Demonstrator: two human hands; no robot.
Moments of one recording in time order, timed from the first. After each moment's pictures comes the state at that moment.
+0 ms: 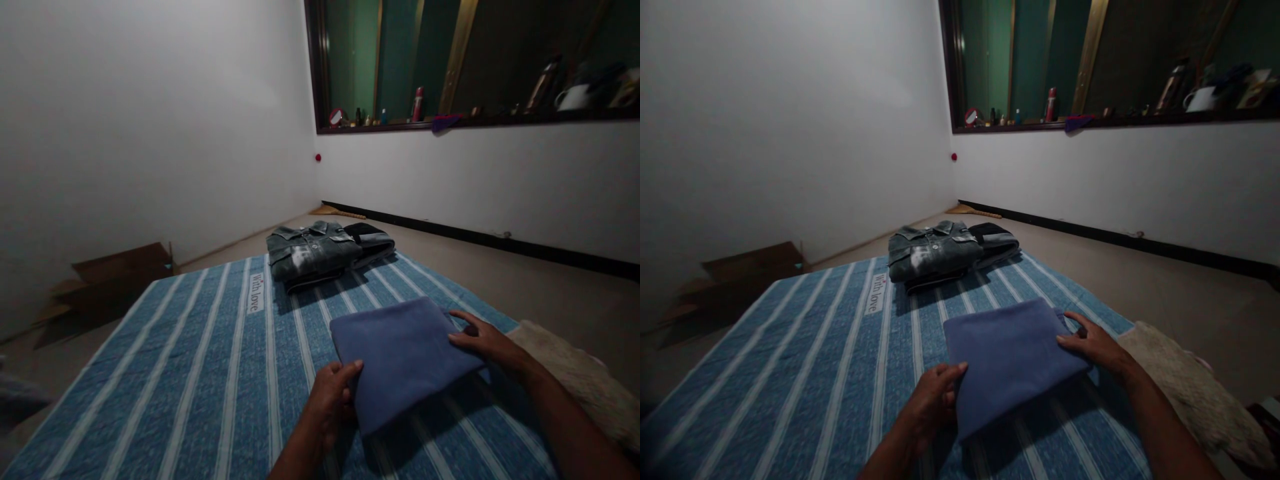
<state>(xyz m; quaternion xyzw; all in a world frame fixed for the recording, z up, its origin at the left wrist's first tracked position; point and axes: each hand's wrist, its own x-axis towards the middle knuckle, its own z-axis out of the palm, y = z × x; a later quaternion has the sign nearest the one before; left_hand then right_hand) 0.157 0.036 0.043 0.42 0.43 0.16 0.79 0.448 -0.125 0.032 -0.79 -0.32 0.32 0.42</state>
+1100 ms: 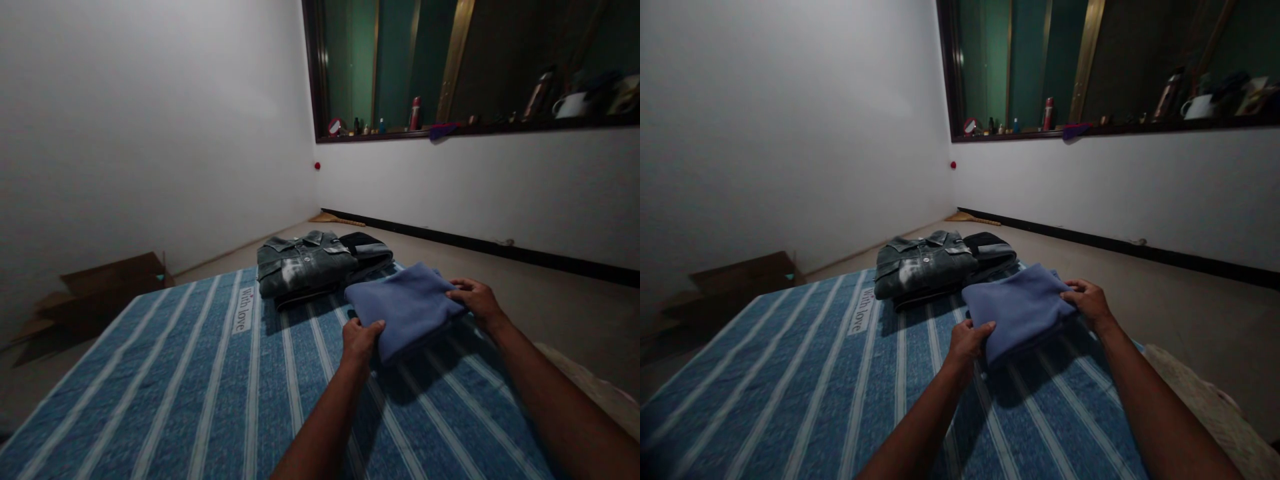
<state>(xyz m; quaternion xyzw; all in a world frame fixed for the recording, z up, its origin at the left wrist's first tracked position) 0.285 0.084 0.053 0.48 0.43 0.30 0.70 0.532 -0.038 0.052 -0.73 -0.21 0.12 0.64</state>
